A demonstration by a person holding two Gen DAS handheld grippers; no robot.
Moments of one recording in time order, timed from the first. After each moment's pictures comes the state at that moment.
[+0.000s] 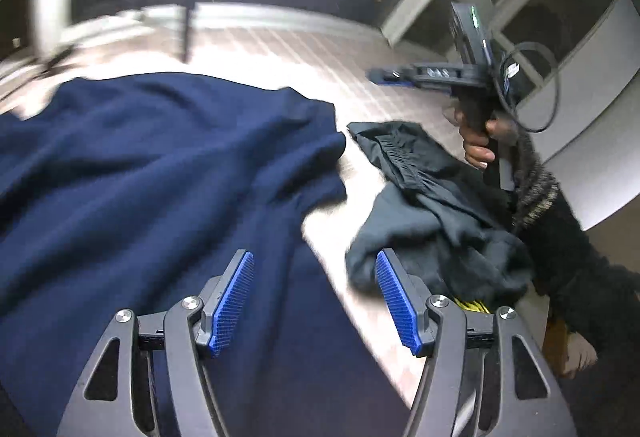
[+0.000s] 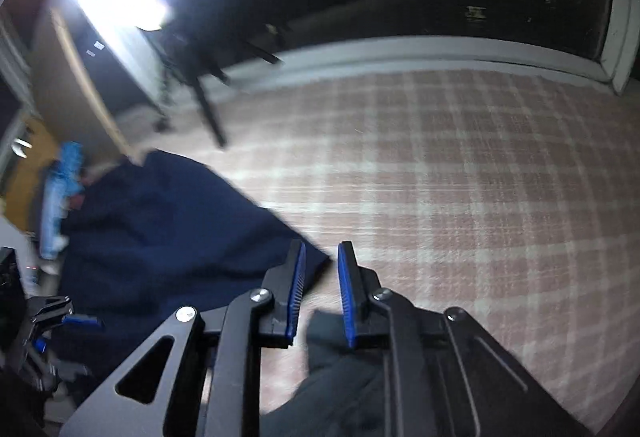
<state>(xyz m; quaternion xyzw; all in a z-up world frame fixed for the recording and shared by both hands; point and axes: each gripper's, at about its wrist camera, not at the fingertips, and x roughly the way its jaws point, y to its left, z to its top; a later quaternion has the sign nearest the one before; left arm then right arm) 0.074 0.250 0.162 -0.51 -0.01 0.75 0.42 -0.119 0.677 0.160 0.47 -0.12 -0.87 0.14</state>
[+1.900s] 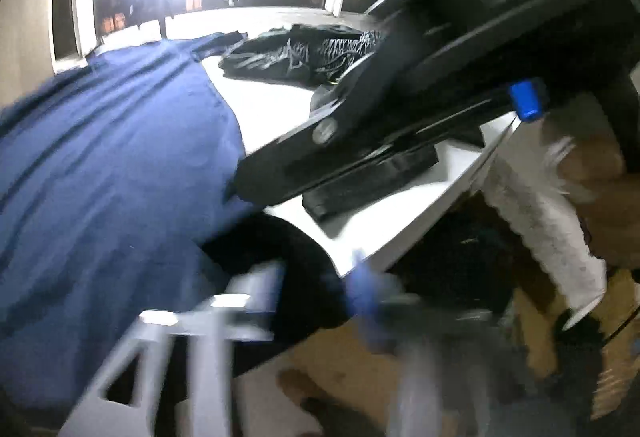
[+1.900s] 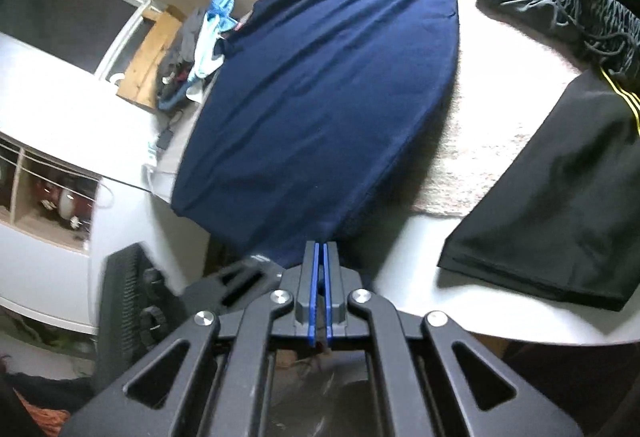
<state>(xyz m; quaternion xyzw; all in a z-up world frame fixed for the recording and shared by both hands) 0.410 0.266 0.104 -0.42 0.07 0.81 0.41 0.247 0.455 0.100 0.56 -0.21 -0.75 0.28</state>
